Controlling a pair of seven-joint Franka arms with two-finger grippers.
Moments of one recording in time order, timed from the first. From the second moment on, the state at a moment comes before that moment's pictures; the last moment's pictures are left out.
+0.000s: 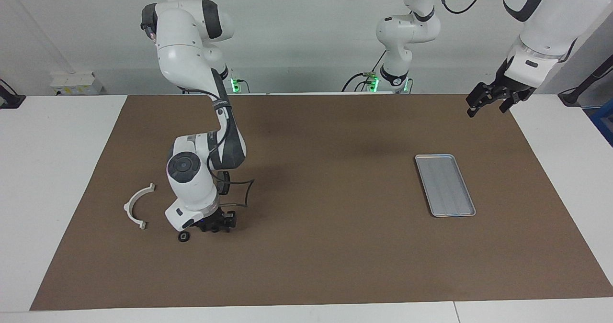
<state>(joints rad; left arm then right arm) 0.01 0.02 -0.02 -1.56 0.00 1.56 -0.08 0.18 0.69 -0.04 -1.45 -0.01 2.18 0.21</state>
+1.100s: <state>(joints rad) 0.01 0.02 -0.02 -1.56 0.00 1.56 -0.08 0.17 0.69 -0.04 -1.44 -0.01 2.19 0.21</state>
